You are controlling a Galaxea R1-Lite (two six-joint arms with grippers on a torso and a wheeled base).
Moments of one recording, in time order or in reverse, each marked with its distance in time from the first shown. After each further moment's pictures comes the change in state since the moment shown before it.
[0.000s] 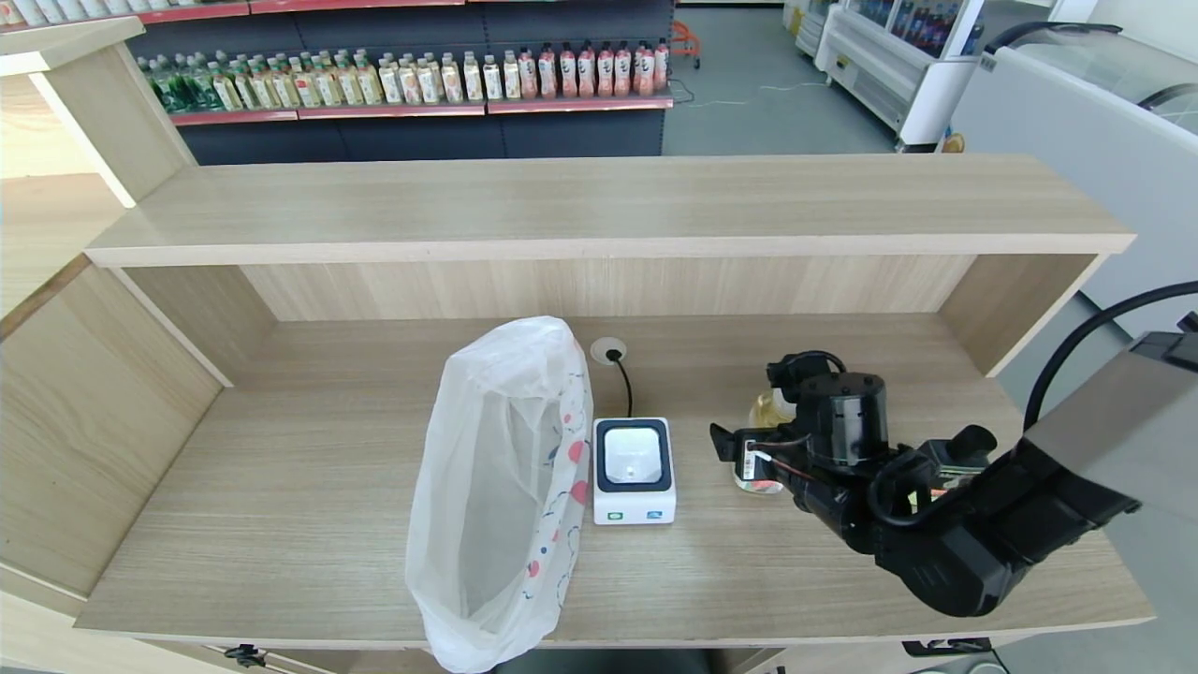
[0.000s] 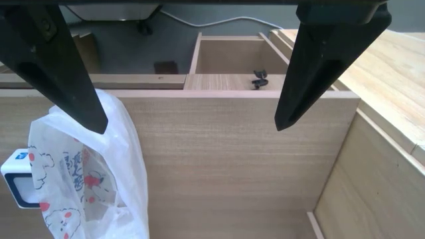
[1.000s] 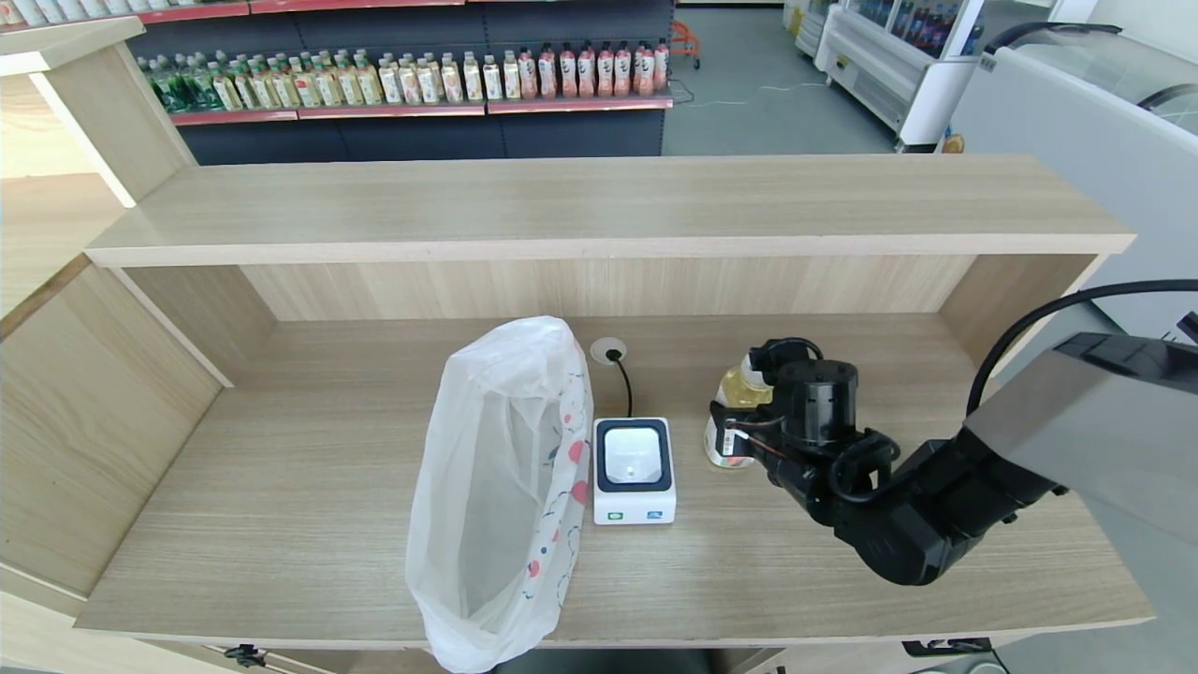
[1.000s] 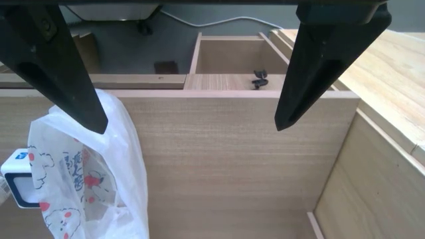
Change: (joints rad) left arm 0.000 0.000 0.000 0.000 0.000 0.000; right arm -0.015 0.096 -0.127 -0.045 0.009 -0.009
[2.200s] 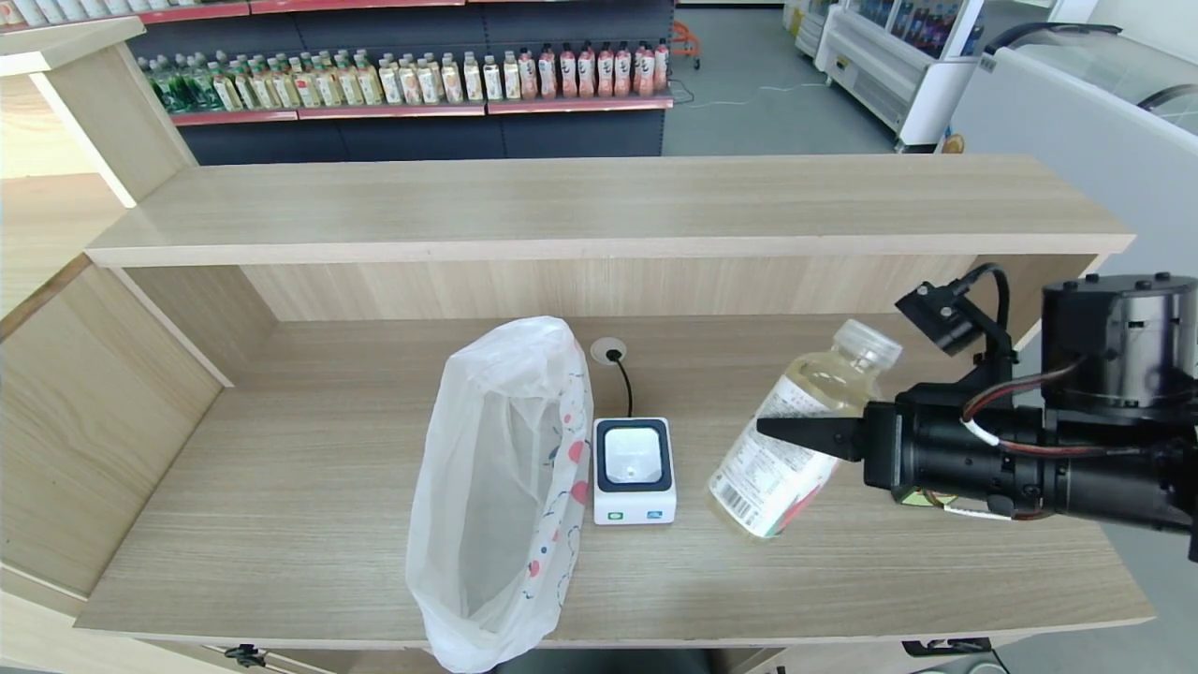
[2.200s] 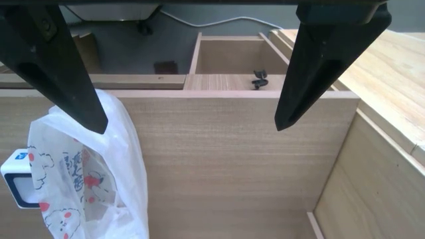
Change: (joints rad) left arm 0.000 0.000 0.000 0.000 0.000 0.000; right arm -0.054 -0.664 0.192 0.540 0.759 0.179
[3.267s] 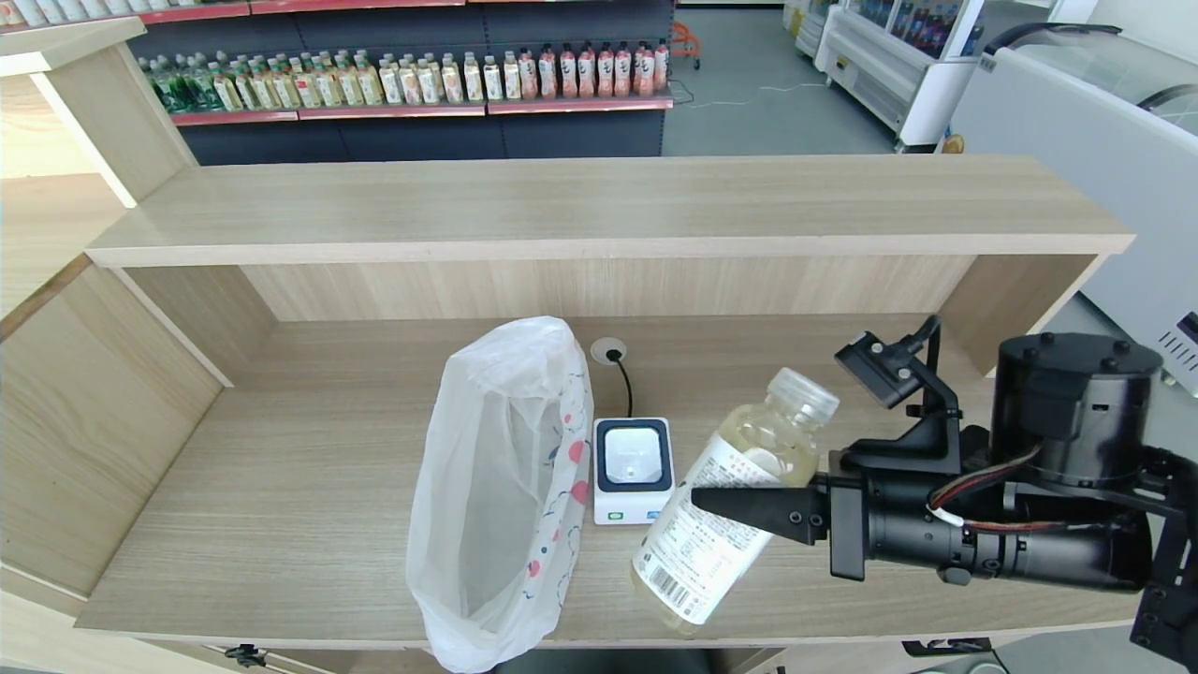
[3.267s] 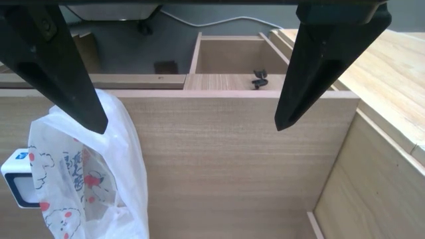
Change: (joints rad) left arm 0.000 0.000 0.000 0.000 0.000 0.000; right arm 0.148 0.077 0.132 -0.314 0.171 0.037
